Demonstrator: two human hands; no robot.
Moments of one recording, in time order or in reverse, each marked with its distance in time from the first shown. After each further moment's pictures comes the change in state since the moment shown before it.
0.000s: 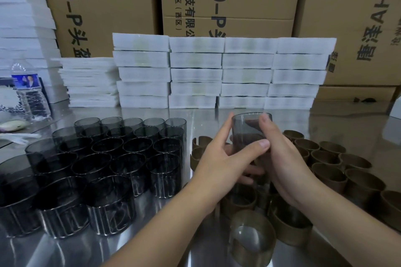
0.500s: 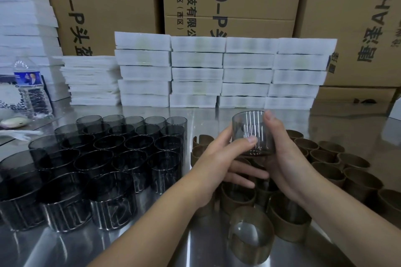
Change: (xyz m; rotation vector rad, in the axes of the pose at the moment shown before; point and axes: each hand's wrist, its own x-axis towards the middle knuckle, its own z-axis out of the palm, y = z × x) left_hand -0.001 0.006 -0.006 -0.102 -0.153 -0.055; right_hand 0.004 -0.002 -0.005 0.070 -0.125 0.019
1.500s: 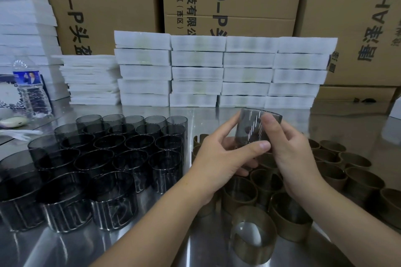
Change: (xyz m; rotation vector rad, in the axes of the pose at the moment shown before) left_hand 0.002 -0.002 -0.001 0.131 0.120 0.066; right_hand -0.004 0.000 0.004 -0.131 0.305 -0.241
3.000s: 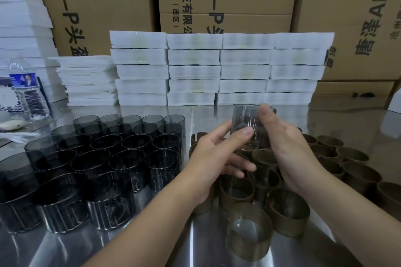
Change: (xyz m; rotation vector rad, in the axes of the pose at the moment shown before) left_hand -0.003 0.002 -0.001 -0.080 0.004 -0.087; right_hand 0.002 -0.010 -0.003 -0.106 -0.114 0.157
